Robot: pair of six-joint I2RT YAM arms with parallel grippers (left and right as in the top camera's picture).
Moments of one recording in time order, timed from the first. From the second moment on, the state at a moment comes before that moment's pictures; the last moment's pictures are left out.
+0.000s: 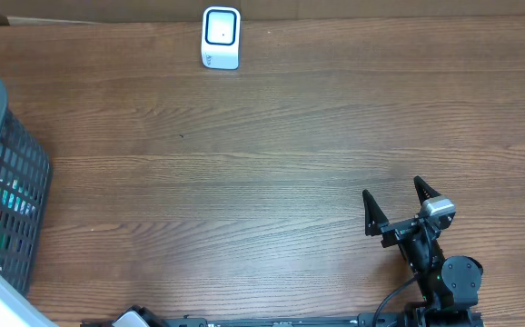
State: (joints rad) left arm 0.74 1.37 1.86 -1.05 0.28 -0.47; right arm 0.03 0.02 0.02 -0.01 -0.25 0.09
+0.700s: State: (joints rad) left arm 0.95 1.72 1.86 -1.30 -0.13 -0.59; right arm 0.03 0.02 0.02 -0.01 -0.25 0.09
